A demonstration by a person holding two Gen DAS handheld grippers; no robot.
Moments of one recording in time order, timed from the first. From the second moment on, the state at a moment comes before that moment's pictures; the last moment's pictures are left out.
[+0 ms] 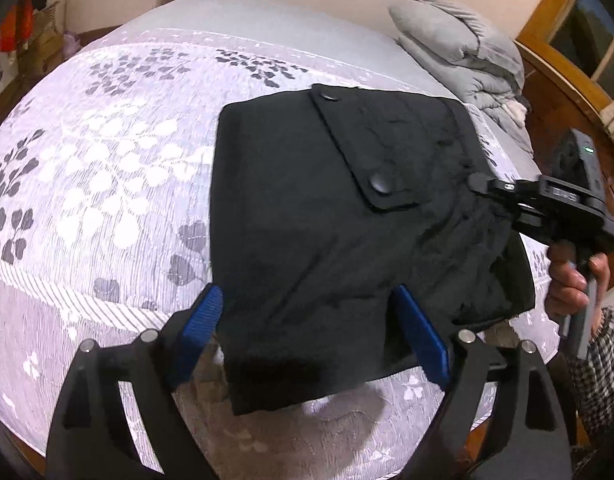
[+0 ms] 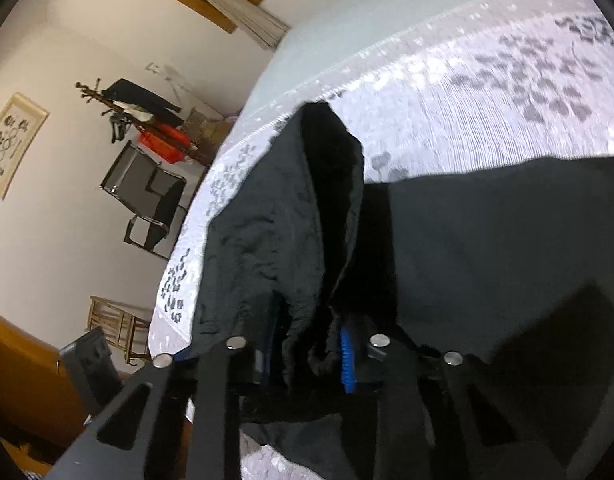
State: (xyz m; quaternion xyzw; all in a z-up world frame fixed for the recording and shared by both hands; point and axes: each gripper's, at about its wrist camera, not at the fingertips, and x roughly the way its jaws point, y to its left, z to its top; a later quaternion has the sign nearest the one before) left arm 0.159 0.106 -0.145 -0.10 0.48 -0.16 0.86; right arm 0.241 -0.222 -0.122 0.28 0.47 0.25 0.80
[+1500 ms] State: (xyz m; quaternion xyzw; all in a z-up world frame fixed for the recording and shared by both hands) left arm 0.168 0.025 -0.088 -0.03 0.44 -0.16 0.88; right arm 0.165 -0.359 -0.101 0.28 0.45 0.15 0.83
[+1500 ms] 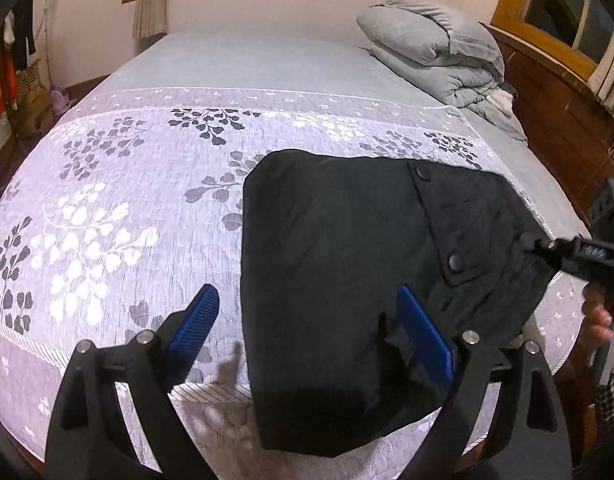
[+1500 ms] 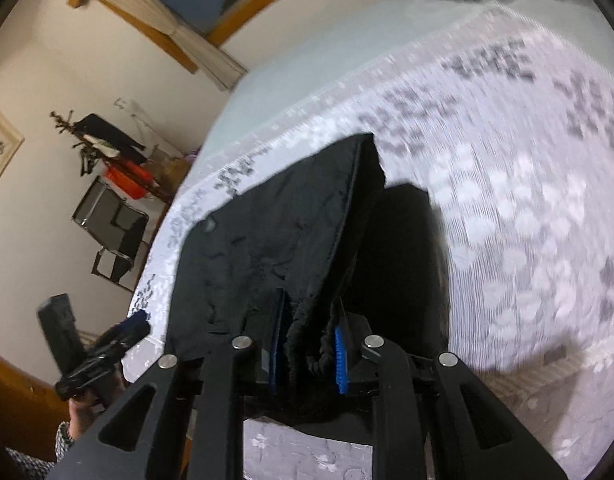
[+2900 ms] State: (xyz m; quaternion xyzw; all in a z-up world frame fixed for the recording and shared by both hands) left arm 0.203 -0.015 -0.086 0.03 0.41 -0.15 0.90; right arm 0.190 -0.338 -0.069 0.13 0.43 0.13 0.88
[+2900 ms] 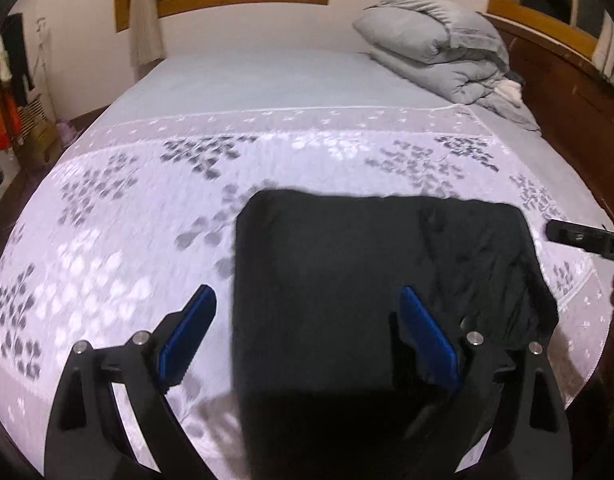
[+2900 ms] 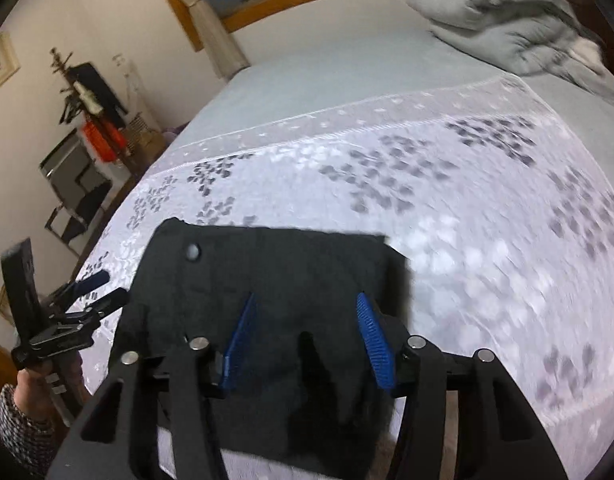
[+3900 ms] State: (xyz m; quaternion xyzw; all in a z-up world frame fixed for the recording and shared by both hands) left arm 0.187 -0.011 -0.083 0.07 0.44 -0.13 0.88; right arm 0.177 -0.382 -0.114 0.22 0.49 0.13 0.83
